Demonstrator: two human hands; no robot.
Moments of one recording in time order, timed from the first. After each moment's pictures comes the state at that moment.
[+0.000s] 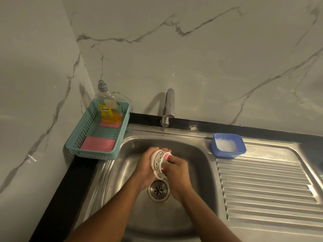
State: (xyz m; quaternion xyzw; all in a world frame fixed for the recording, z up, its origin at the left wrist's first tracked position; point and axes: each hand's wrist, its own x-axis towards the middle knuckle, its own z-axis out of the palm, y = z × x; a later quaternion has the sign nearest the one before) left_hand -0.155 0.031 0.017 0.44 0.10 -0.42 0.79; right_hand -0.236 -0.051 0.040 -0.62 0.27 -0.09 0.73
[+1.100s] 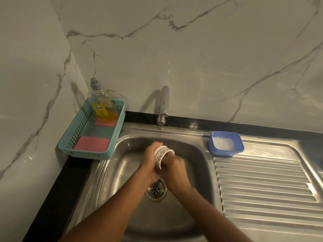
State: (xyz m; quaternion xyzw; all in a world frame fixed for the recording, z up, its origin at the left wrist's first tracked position) left_hand -0.158 -0.006 0.020 0.45 0.17 -0.44 0.76; right_hand -0.234 -0.081 0.034 -0.88 0.12 -0.11 0.44
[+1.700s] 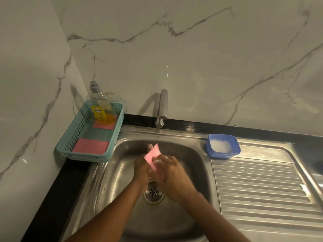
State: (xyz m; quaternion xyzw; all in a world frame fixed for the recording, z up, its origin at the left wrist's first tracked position) left_hand -0.167 0.015 0.001 0.69 0.11 -0.28 0.66; right_hand -0.255 -0.078 0.064 -0.95 0.01 -0.10 0.29
